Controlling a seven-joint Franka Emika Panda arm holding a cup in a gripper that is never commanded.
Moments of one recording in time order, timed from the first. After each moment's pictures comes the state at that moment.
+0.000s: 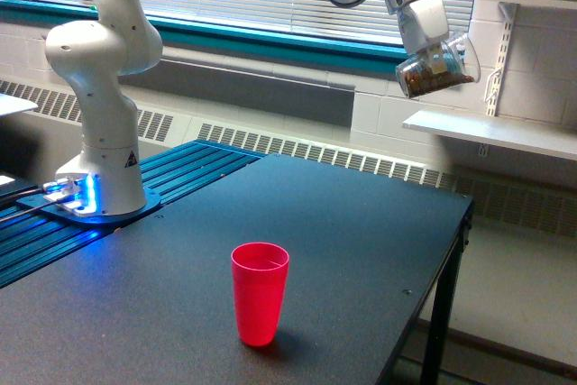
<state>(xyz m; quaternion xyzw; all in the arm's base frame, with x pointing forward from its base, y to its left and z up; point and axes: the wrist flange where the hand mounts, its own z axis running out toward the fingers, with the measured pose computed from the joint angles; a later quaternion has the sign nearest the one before) 0.576 0.132 0.463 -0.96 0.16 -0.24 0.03</state>
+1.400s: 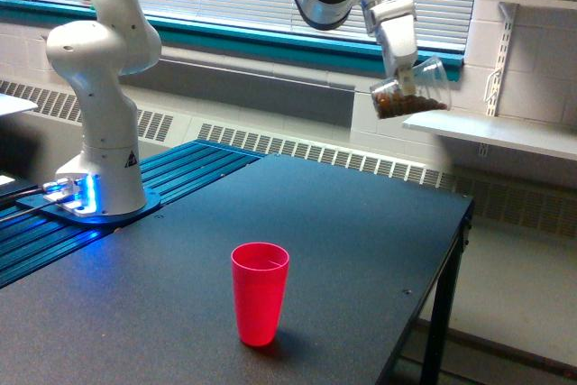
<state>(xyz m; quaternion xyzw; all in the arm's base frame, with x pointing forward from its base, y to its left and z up) 0.544 0.113 0.419 -0.95 0.21 -0.23 -0.04</state>
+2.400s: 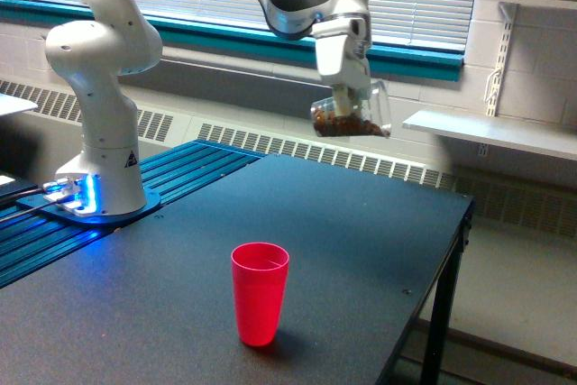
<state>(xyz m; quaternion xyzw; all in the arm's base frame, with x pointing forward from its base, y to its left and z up) 0.487 0.050 0.385 -0.91 0.35 -0.19 -0.09</state>
